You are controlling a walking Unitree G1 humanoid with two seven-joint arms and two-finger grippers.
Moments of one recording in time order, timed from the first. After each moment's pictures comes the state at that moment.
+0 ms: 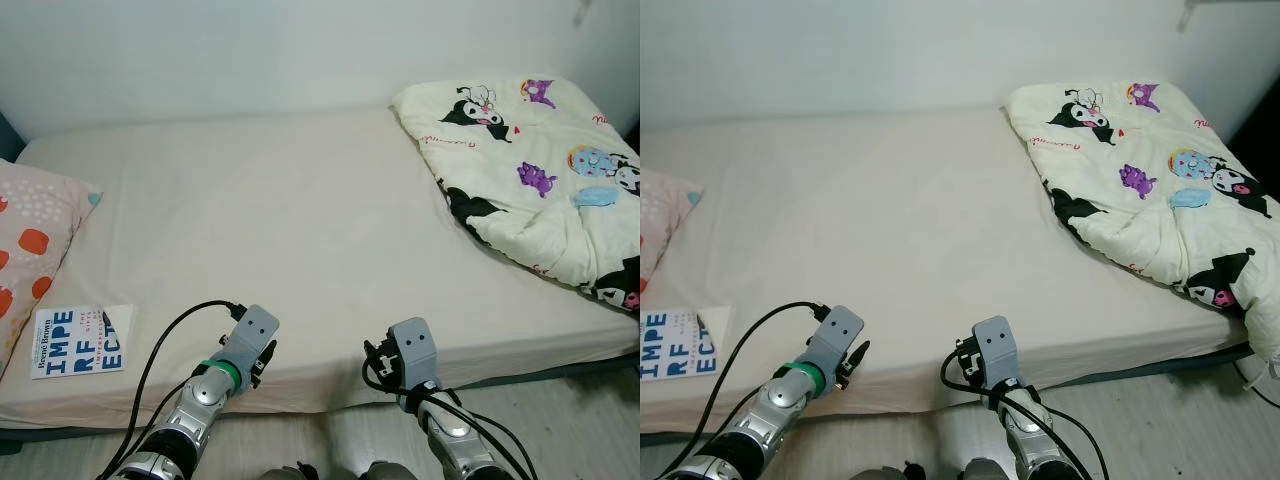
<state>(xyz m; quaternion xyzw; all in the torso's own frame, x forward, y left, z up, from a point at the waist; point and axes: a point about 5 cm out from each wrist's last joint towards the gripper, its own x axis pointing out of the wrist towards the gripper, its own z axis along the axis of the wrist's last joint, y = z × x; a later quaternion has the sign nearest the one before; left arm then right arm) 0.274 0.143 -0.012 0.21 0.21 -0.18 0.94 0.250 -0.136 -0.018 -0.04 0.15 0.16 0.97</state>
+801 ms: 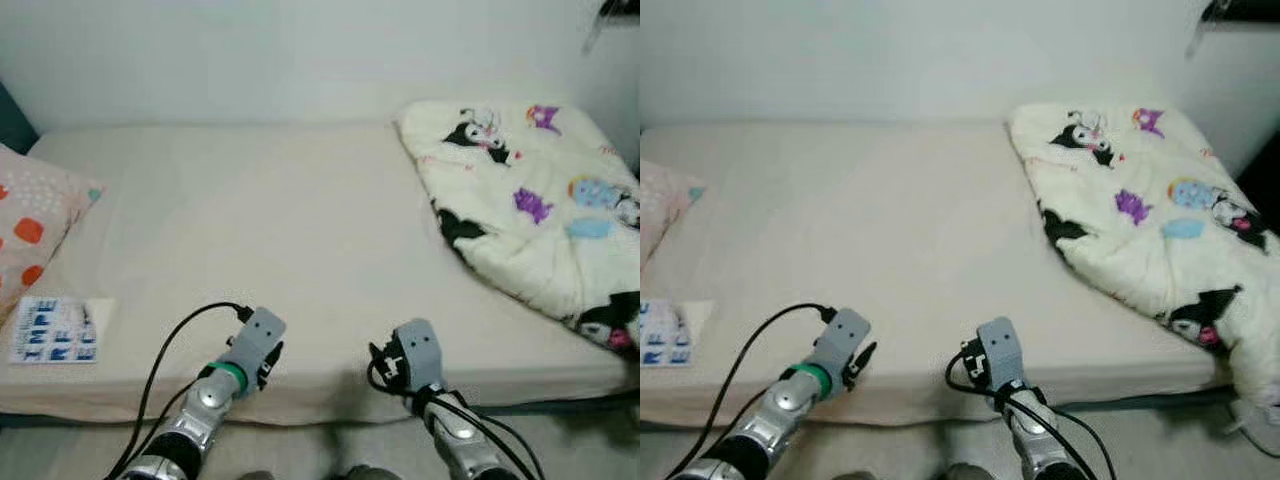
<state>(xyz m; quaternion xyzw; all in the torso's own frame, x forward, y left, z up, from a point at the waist) 0.275 0.138 -0.009 0.21 0.19 -0.19 0.94 0.249 -0.139 -0.019 -0.04 0.16 0.16 0.97</state>
